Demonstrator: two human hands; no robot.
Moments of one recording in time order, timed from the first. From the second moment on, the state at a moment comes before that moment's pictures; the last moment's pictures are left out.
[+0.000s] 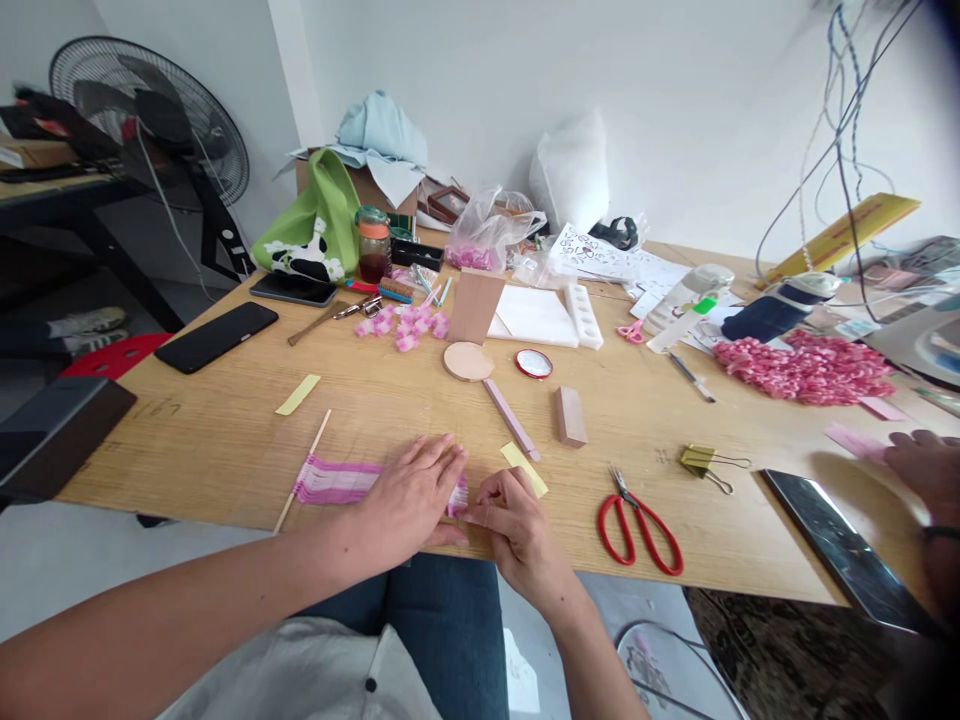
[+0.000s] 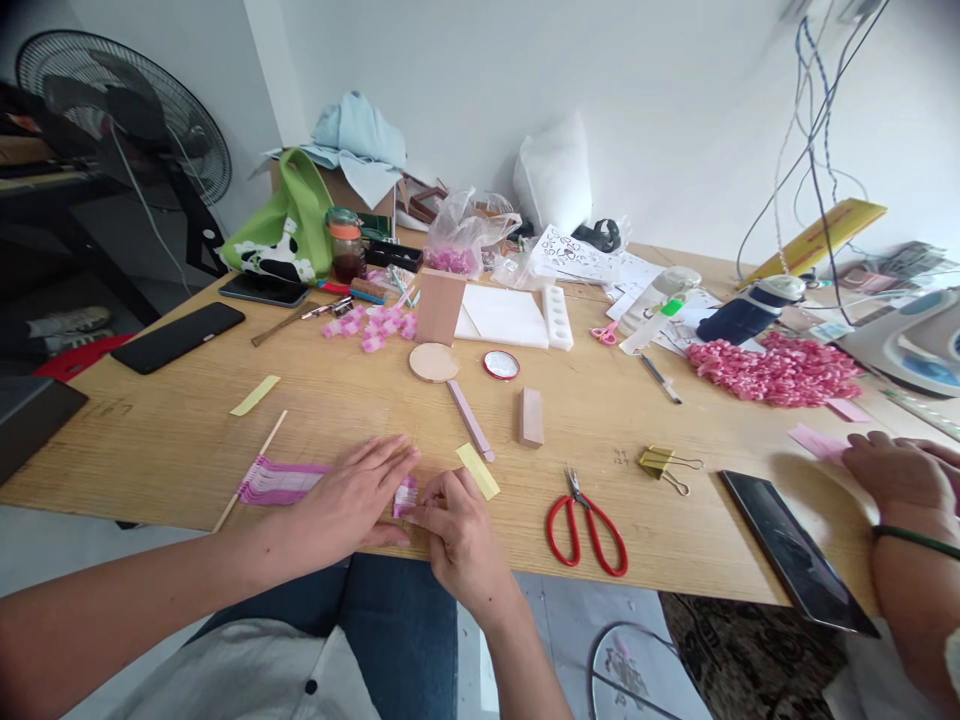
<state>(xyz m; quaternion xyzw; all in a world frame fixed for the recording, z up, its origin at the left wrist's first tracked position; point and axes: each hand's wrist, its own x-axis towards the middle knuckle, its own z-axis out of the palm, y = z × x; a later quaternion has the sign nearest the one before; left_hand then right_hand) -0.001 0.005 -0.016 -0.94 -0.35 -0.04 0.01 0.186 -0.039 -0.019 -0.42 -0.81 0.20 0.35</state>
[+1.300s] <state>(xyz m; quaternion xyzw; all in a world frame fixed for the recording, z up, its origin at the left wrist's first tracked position) 0.000 0.005 -0.017 -0.93 -0.35 -0.04 0.00 0.188 -0.037 -0.025 -0.43 -0.80 0.19 0.37</state>
